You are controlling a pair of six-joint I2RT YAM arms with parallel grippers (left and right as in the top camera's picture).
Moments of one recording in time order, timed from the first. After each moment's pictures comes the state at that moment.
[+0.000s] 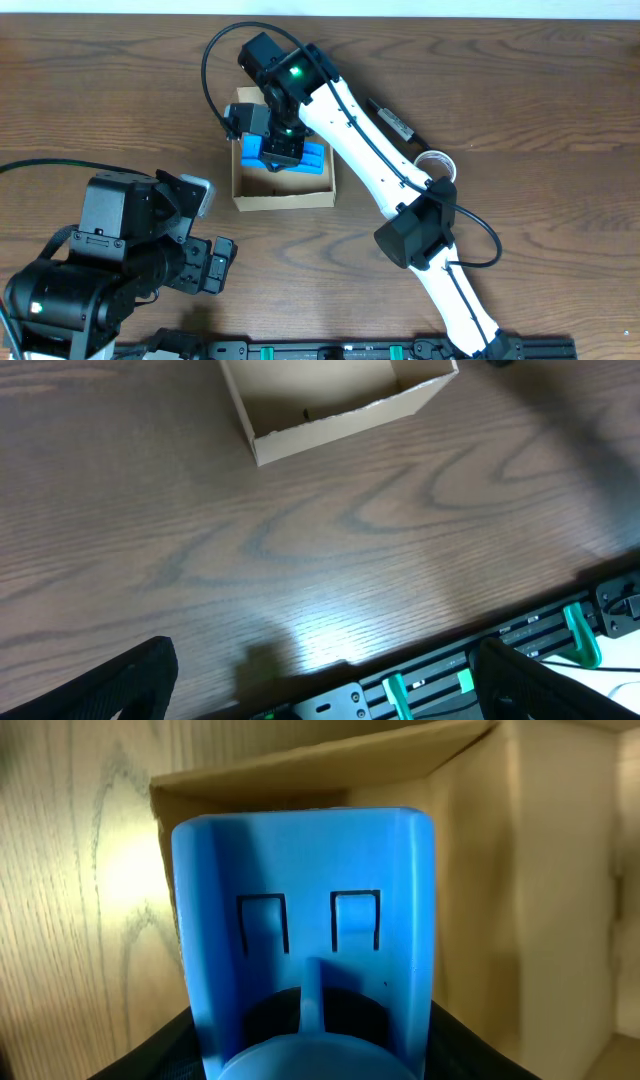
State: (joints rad) left arm -0.22 0.94 1.35 -1.52 0.19 0.04; right arm 0.72 2.44 2.57 -1.56 -0.23 -0.71
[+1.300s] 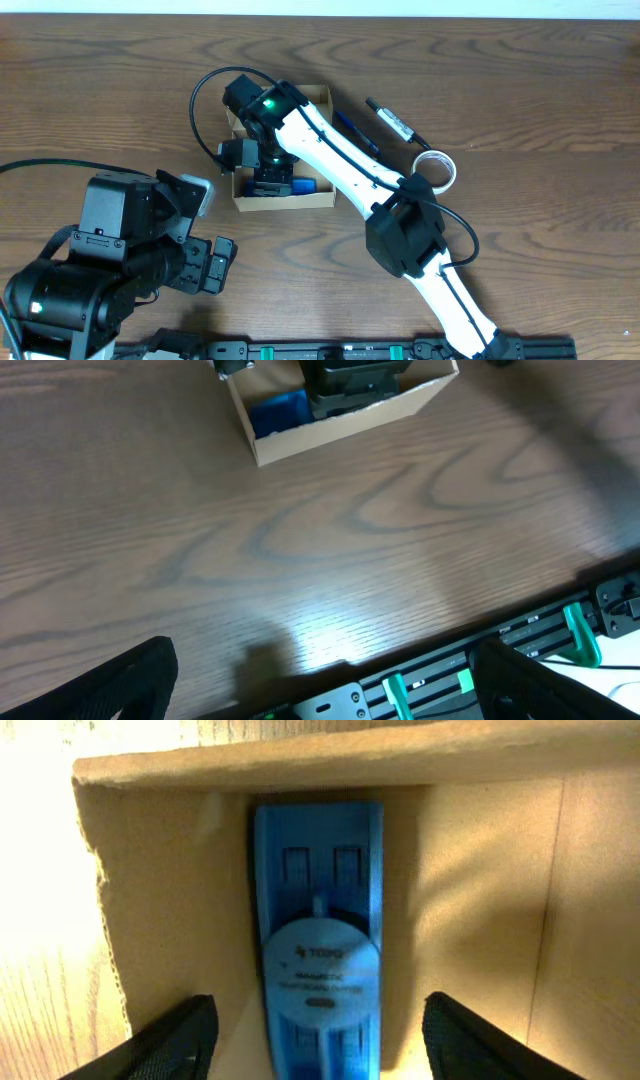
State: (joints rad) left arm -0.22 0.94 1.35 -1.52 0.19 0.04; right arm 0.79 2.44 2.31 -1.38 -0.19 -0.73
